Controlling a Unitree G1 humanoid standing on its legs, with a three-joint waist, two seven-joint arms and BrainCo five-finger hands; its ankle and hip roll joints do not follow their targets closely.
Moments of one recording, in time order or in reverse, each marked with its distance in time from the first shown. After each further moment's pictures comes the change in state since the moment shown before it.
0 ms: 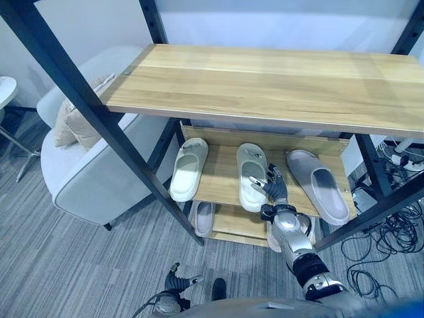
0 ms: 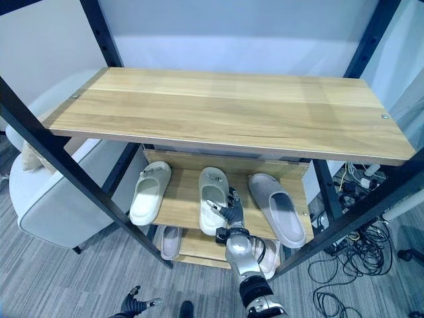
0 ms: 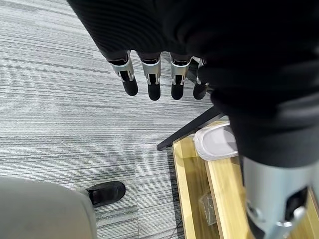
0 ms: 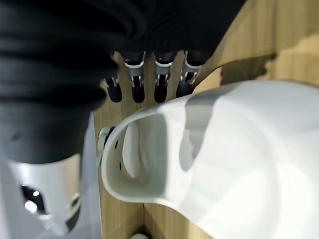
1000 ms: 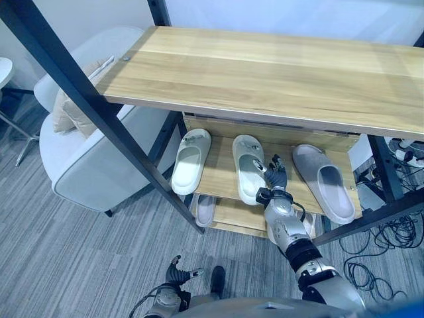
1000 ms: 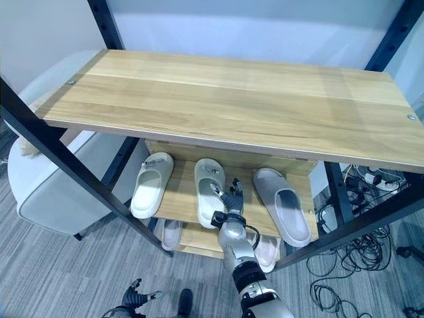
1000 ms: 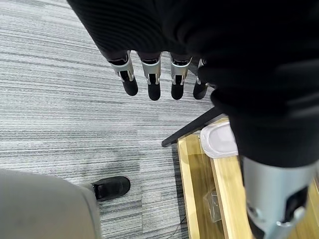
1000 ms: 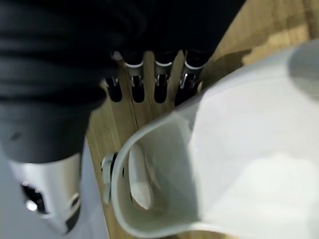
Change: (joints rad) left arm -0.027 0.007 0.001 -0.018 0.000 0.019 -0.010; right arm -0.058 0.034 0.024 -0.052 0.217 0.058 -0.158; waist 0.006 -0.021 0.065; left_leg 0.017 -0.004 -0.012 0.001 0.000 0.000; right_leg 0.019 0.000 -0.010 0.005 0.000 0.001
